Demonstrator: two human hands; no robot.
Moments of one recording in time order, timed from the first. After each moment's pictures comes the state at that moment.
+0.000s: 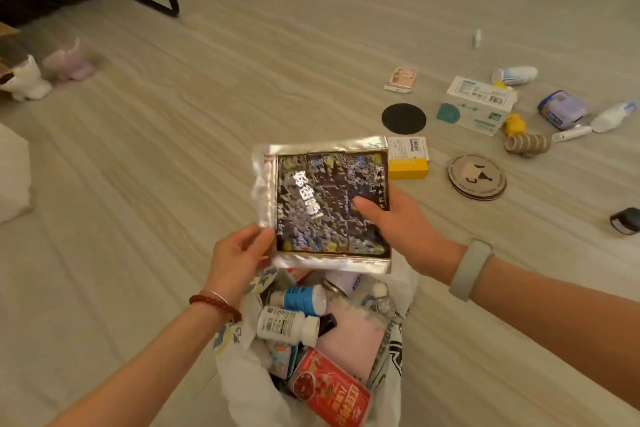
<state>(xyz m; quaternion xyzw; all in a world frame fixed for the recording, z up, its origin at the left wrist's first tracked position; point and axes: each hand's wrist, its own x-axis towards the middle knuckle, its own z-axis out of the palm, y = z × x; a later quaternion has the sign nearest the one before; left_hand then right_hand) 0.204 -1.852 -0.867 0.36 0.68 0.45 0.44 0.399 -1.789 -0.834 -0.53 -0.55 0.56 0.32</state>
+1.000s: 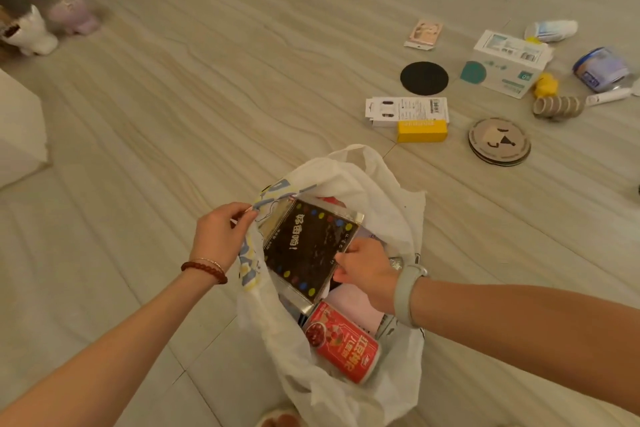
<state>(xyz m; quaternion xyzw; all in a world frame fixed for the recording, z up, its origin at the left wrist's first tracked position) 0.153 -1.872 -0.902 0.52 0.79 0.25 0.20 0.352 -1.859 -0.929 -0.65 -0.41 0.63 0.14</state>
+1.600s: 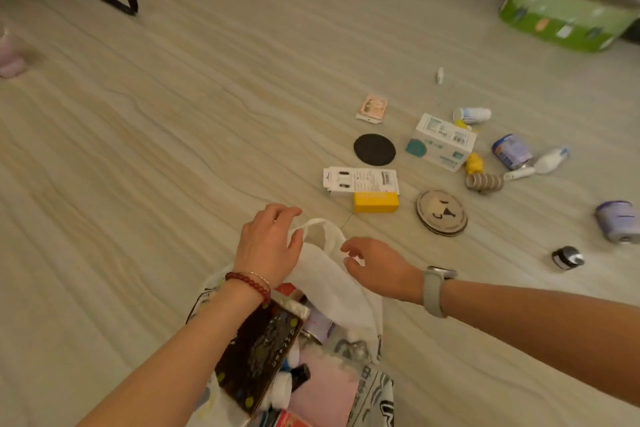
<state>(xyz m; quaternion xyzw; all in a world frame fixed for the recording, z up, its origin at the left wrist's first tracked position) 0.226 -1.755 -0.870 0.69 0.66 0.24 0.16 0.411 -1.741 -0.866 -0.57 -0.75 0.34 -0.02</state>
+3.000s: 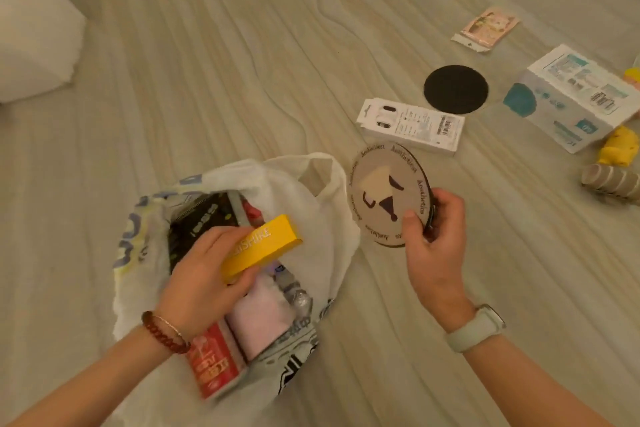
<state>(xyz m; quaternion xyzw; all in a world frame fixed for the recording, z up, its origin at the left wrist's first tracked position) 0.324 -1.860 -0.899 0.55 0.81 0.16 0.13 0.533 -1.705 -0.918 -0.46 -0.57 0.54 0.42</state>
